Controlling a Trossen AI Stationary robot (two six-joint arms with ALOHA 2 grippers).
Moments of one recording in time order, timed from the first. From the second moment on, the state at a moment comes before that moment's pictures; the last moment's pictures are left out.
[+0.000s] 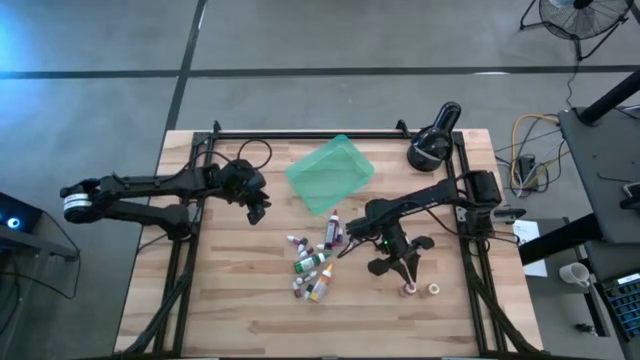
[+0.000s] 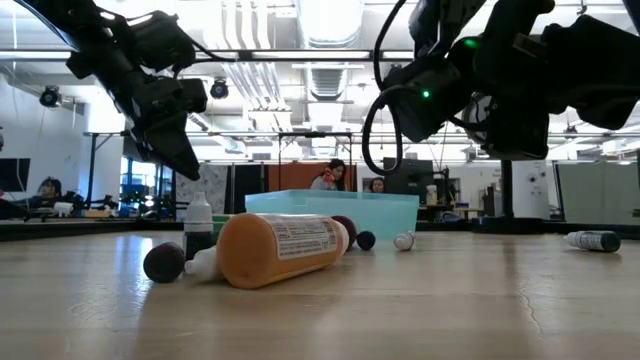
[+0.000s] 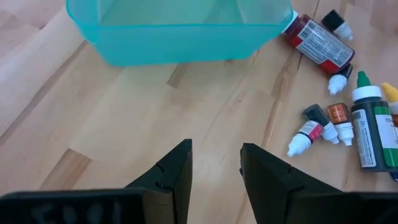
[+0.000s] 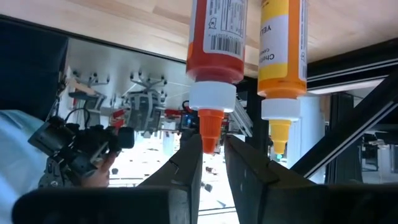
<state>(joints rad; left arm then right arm) 0.35 1.01 0.56 -0.37 0.12 -0.19 0.08 1.94 1.23 -1.44 -1.02 0.84</state>
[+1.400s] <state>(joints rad) 0.34 1.01 0.55 -0.40 0.12 -0.28 -0.05 1.93 1.33 -1.16 -0.21 0.62</state>
